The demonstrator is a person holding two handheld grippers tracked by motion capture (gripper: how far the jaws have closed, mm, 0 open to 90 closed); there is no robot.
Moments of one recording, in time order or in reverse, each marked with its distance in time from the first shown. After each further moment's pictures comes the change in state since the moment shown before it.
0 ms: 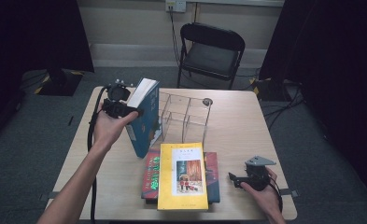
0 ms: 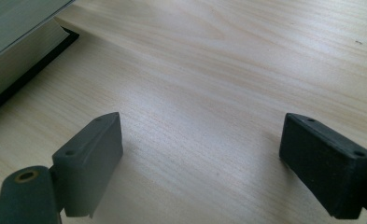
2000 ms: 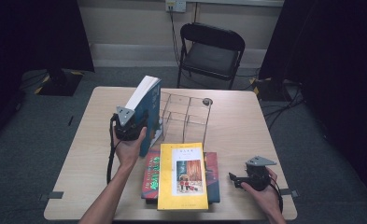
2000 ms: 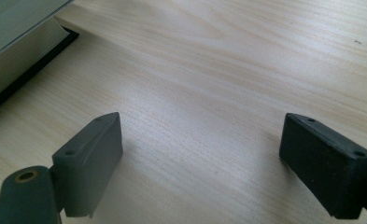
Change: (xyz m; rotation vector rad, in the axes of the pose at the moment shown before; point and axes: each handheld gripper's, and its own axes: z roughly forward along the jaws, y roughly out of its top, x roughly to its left) left arm -0.016 -0.083 0.075 -0.589 0.151 -0.051; right arm -0.001 -0.001 -0.001 -0.001 0.003 0.001
